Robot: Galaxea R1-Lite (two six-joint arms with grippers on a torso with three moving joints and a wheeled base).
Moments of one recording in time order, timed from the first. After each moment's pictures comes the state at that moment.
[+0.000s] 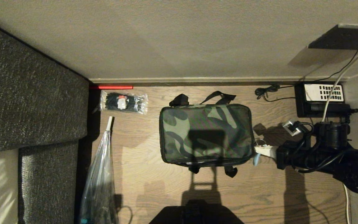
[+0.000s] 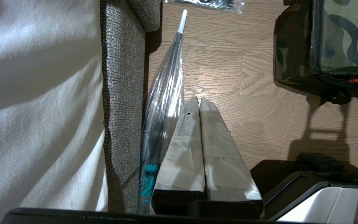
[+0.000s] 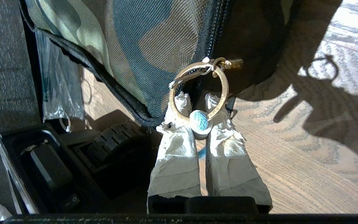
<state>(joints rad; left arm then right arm) 0.01 0.00 0.00 0.00 0.00 -0.01 0.01 1.97 -0.55 -0.97 0.73 -0.14</state>
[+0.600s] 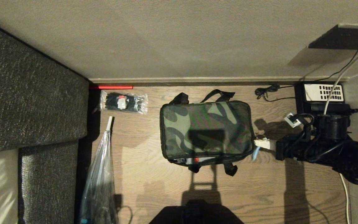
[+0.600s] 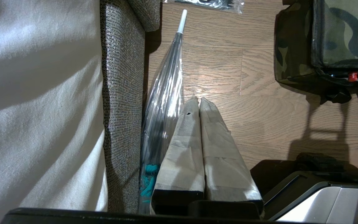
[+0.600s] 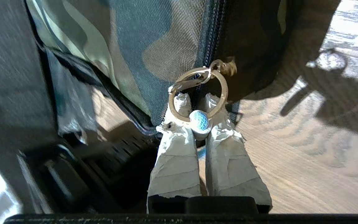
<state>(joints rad) 0.01 0.00 0.00 0.00 0.00 -0.01 0.01 1.95 -0.63 -0.90 0.74 0.01</state>
